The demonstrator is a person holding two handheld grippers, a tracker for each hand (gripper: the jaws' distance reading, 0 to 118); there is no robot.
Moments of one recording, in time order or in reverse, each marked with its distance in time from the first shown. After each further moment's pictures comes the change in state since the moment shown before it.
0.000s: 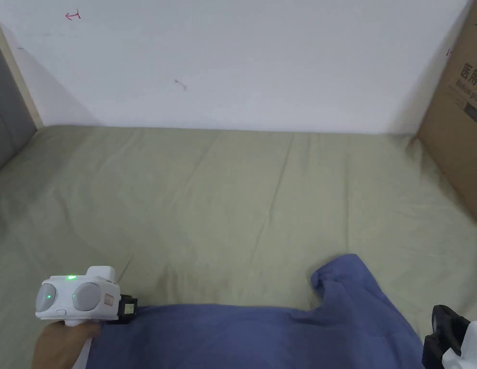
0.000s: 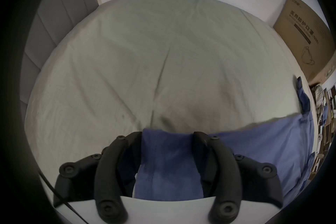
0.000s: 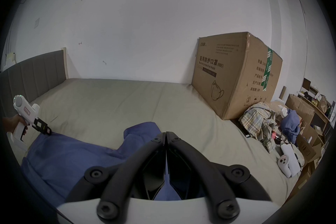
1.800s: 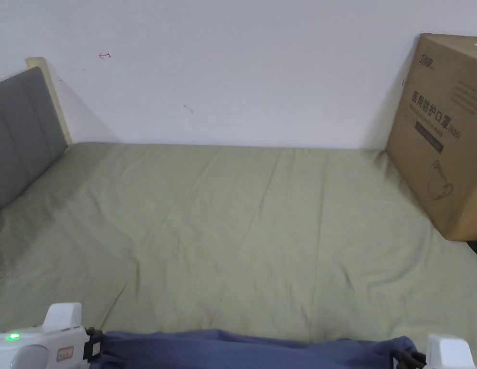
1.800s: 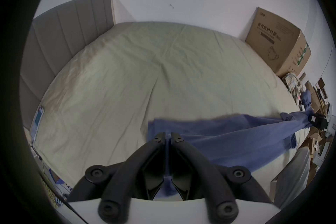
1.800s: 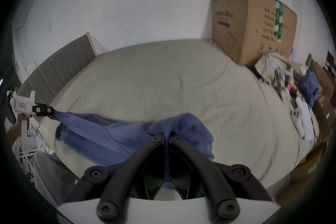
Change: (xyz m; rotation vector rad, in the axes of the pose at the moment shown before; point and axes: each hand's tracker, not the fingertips) left arm -0.023 -0.225 0.215 0.197 -0.076 0.021; right arm 0.079 -0.098 0.133 -0.349 0.304 -0.101
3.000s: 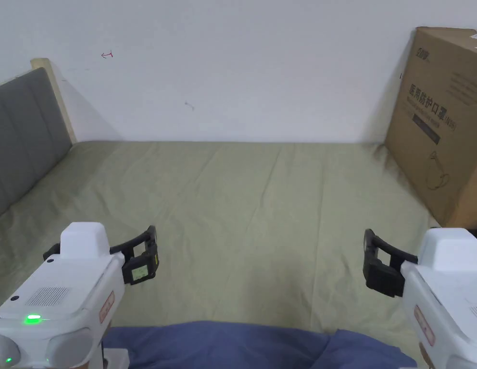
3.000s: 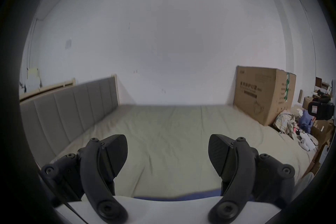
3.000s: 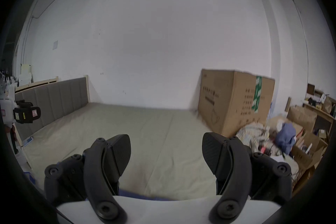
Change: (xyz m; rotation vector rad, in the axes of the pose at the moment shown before) left arm 0.116 0.050 0.142 0.736 0.058 -0.098; right arm -0.103 0.106 0.103 0.599 -0.196 0.143
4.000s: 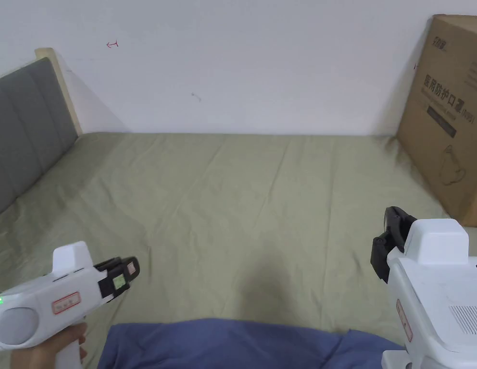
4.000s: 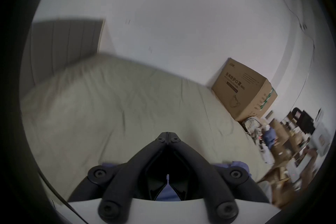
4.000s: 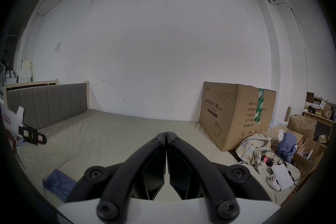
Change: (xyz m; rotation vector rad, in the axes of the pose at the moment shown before) left arm -0.106 -0.064 -0.064 -0.441 -0.287 0.431; right arm -0.033 -0.003 -0.021 0.062 0.002 0.022
